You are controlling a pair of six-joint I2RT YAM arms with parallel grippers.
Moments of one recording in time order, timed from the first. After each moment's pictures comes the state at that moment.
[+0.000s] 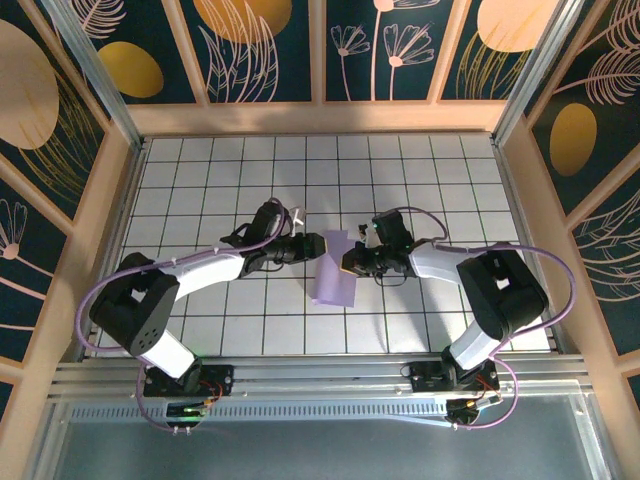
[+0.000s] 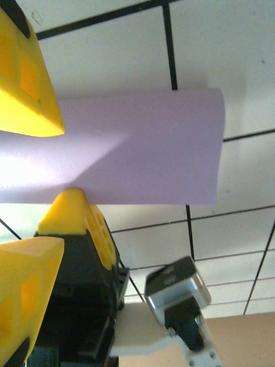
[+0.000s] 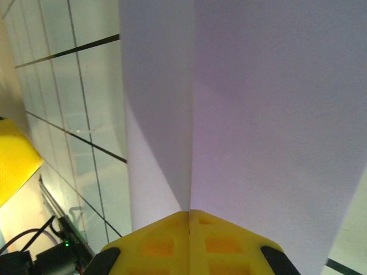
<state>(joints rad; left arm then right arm) -0.64 1.59 0.82 0.04 0.41 -0.80 0.52 1.61 0.71 -0.03 -0.58 0.75</state>
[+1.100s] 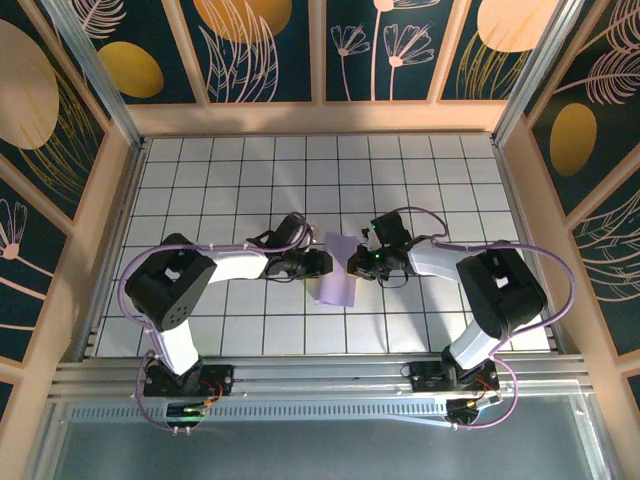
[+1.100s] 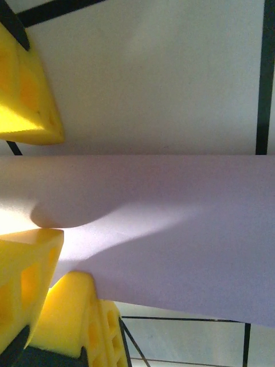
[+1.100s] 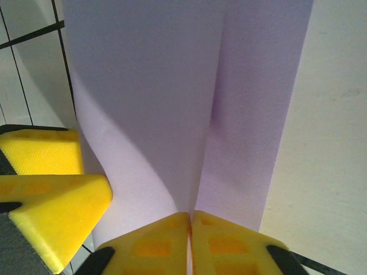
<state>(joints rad) -0.71 1.81 0.89 -0.02 0.35 -0.81 0.52 1.62 0.74 -0.17 -0.49 0.69</state>
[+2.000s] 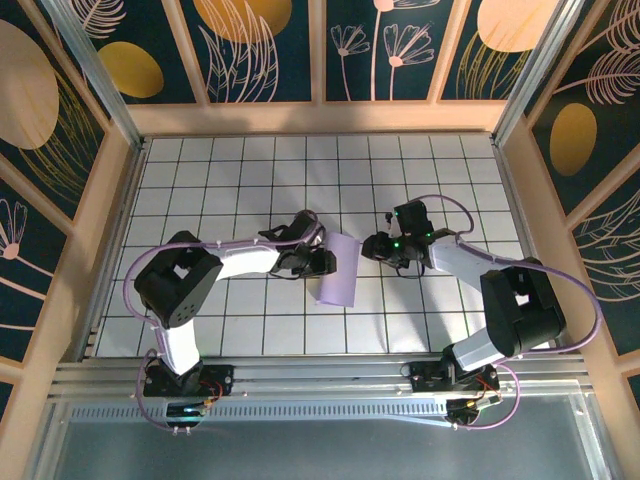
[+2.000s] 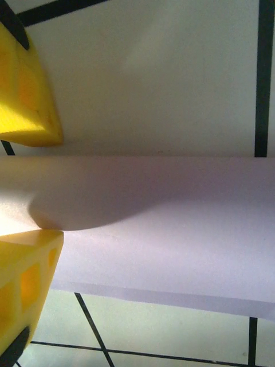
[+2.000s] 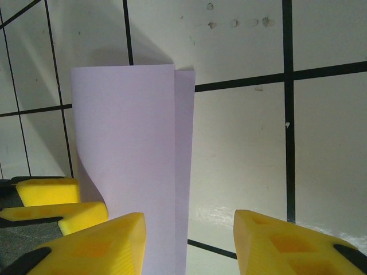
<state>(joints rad) -0.77 1.86 1.03 -0.22 0.24 -0.81 0.38 1.49 0.75 -0.28 -0.38 0.60</state>
